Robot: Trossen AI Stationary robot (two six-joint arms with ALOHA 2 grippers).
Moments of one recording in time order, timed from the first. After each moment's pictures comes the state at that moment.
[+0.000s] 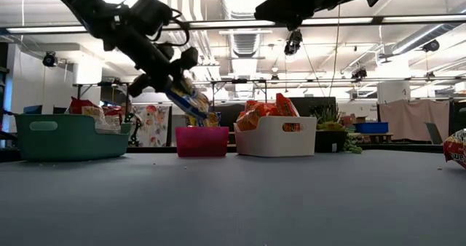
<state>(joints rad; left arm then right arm) 0.39 1.36 0.71 0.16 -0.52 -0.67 -0.11 1.26 0.87 0.16 -0.10 -0.21</state>
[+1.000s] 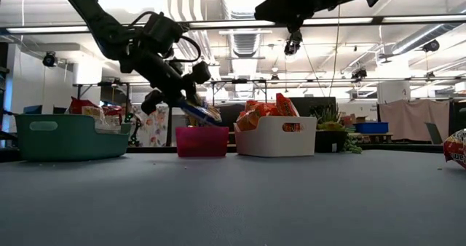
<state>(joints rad) 0.43 1.57 0.71 0.43 -0.54 -0.73 -0.11 1.26 0.87 0.17 -0.10 -0.15</state>
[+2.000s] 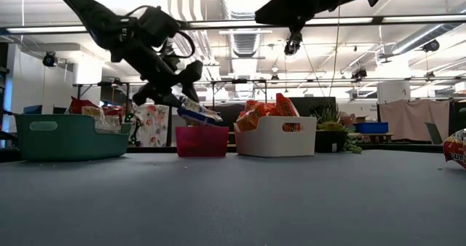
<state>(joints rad) 0.43 1.47 0.71 0.23 -0.49 -0.60 -0.11 1.26 0.87 0.16 -0.04 -0.14</state>
